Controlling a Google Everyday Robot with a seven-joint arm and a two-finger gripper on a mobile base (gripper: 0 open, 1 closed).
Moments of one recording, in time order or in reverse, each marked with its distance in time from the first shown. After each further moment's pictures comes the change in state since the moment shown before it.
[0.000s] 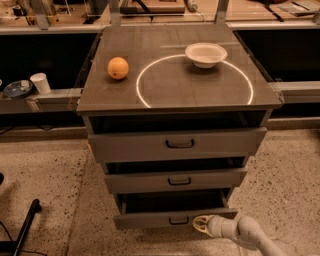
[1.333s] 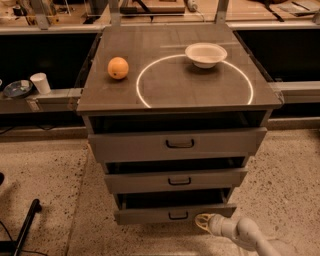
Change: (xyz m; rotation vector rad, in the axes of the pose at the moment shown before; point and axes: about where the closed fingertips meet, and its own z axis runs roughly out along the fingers) arm 0.034 -0.018 0.016 0.075 0.045 -0.015
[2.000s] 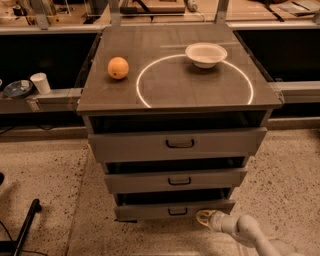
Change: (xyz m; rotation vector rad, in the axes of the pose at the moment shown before) arm 0.014 -0.019 0.005 0.034 0.002 0.002
